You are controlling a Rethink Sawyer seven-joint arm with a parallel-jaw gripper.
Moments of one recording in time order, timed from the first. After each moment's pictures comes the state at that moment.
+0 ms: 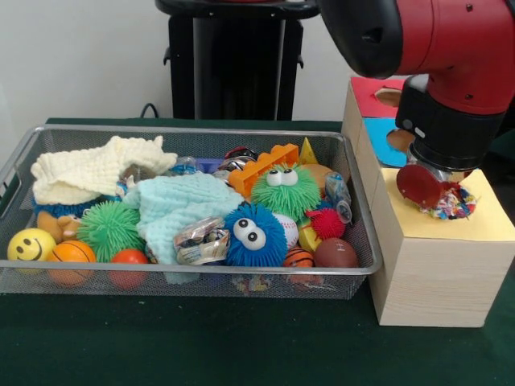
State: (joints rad) arm -0.07 -0.42 0.21 1.27 -0.28 0.75 1.21
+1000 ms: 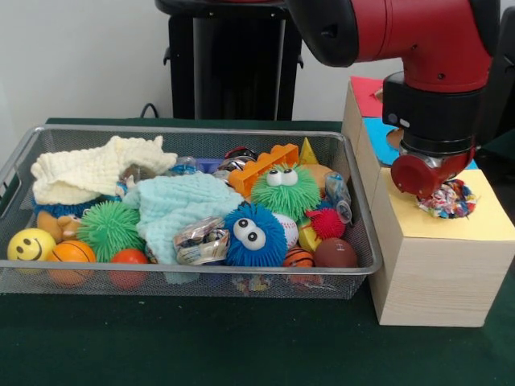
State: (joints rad) arm -0.13 -0.49 0.26 1.44 -0.28 0.50 1.21
